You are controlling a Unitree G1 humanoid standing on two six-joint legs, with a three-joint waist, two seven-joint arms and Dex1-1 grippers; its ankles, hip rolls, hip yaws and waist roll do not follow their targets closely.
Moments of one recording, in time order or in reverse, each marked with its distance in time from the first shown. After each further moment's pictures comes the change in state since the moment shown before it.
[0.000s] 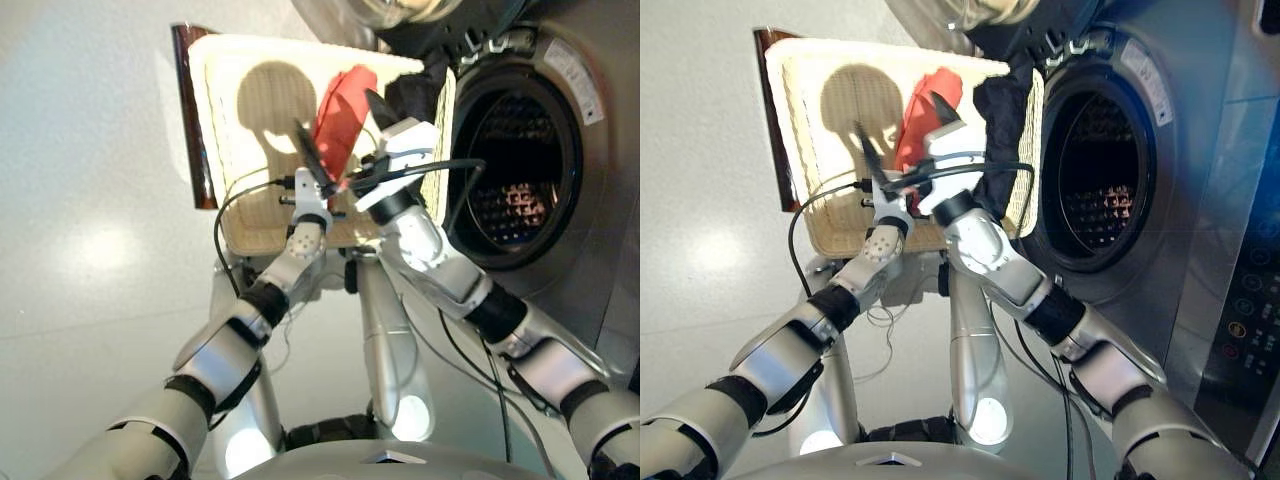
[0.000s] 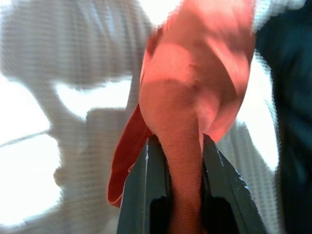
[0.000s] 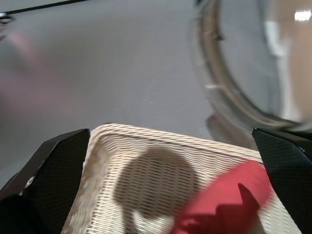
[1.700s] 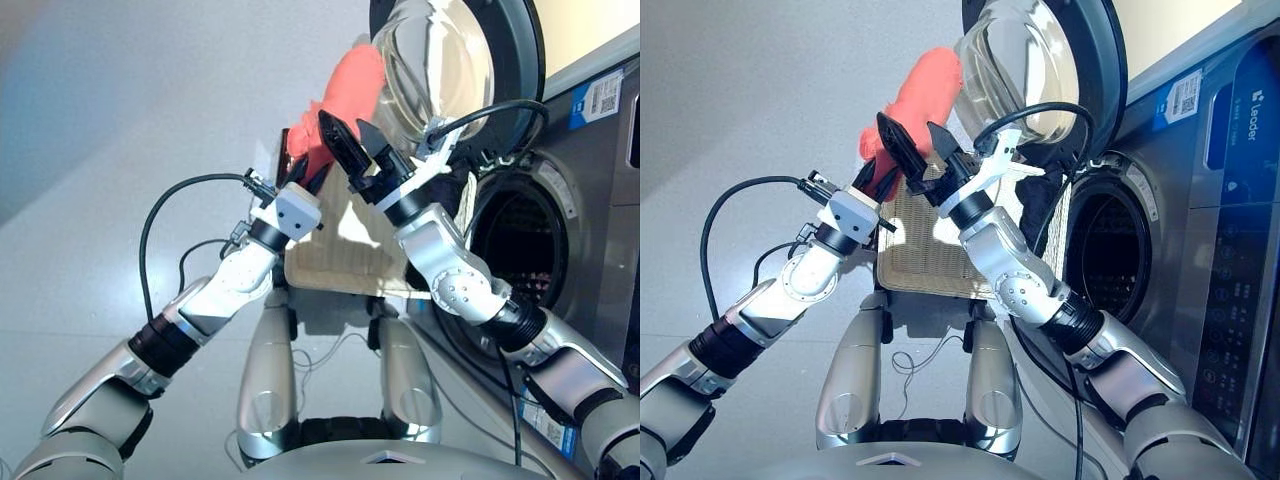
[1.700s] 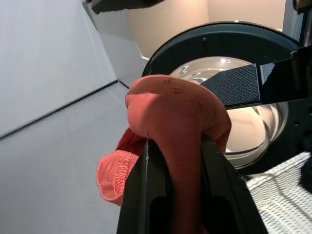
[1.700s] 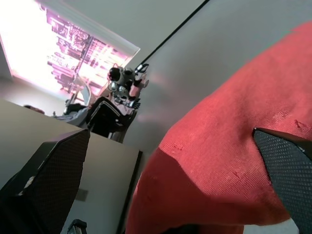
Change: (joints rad) left arm 0.194 0.428 0.027 -0.642 0.502 -0.050 -0.121; right arm -0.131 -0.002 0.084 -0.055 0.766 0.023 0.275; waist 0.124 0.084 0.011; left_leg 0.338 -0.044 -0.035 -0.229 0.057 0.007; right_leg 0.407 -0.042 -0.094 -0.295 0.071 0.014
